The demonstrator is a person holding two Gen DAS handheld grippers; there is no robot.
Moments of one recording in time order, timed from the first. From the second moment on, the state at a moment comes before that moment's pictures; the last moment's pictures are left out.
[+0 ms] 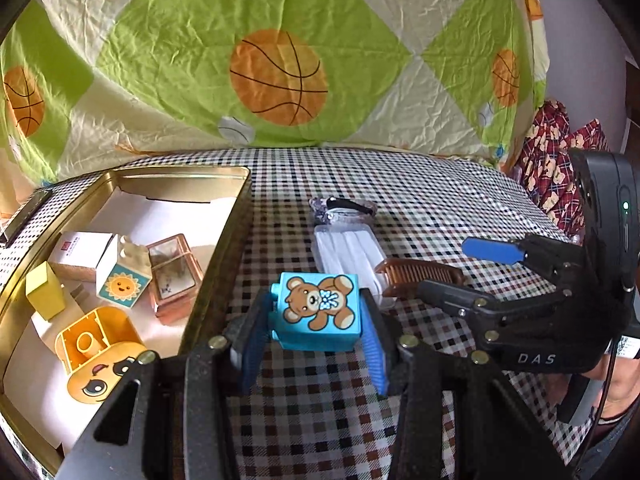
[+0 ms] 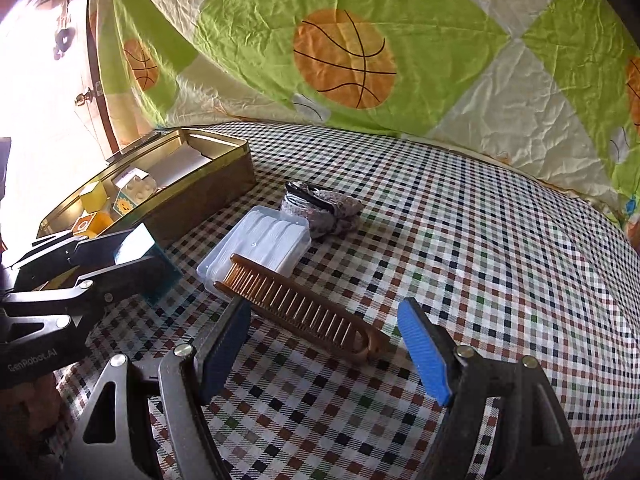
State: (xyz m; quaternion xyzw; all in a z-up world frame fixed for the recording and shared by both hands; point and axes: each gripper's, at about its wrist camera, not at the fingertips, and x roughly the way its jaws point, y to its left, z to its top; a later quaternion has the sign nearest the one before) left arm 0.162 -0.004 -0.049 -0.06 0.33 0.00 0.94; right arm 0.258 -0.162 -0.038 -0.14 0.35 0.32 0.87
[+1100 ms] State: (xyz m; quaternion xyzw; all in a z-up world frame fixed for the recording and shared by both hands) left arm 0.145 -0.007 -0.038 -0.05 0.28 0.00 0.96; right arm 0.216 -0.142 -0.046 -0.20 0.36 0.38 0.83
